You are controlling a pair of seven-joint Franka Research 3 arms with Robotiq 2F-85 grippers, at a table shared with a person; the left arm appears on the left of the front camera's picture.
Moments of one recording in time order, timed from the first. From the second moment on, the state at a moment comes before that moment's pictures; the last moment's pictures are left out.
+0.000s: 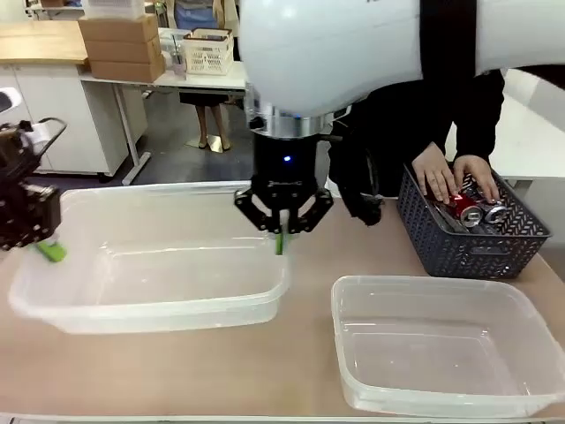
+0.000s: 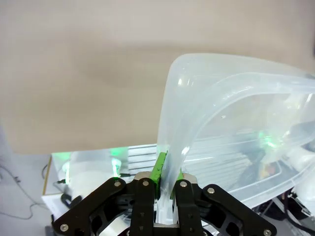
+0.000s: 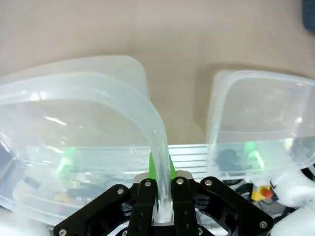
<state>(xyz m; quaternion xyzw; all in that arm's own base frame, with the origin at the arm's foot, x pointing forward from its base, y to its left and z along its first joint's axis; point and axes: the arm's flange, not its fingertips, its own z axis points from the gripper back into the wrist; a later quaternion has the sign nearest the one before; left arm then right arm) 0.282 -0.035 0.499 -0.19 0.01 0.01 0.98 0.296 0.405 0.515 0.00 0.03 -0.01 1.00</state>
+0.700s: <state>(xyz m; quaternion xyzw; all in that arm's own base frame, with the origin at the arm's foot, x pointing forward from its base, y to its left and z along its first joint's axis) 0.293 -0.042 0.491 -0.19 0.04 0.01 0.98 0.314 0.399 0.506 0.00 0.03 -0.02 1.00</state>
